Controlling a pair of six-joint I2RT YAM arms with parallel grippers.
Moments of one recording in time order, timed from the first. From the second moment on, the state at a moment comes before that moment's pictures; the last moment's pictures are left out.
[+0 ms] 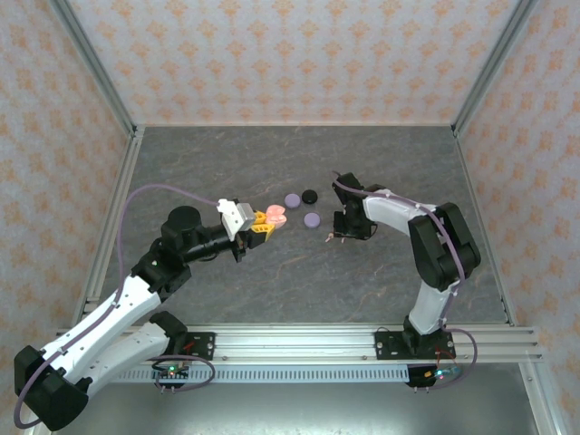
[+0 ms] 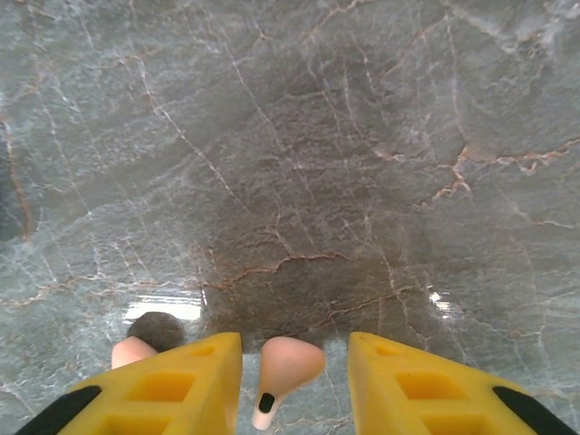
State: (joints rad) left arm -0.54 0.81 0.64 -0.02 0.49 0.12; right arm 0.44 1.80 1.11 -0.70 -0.01 0.51
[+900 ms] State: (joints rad) left arm -0.54 0.84 0.63 0.07 0.47 0.07; right arm 0.46 1.37 1.00 -0.49 -0.10 0.48
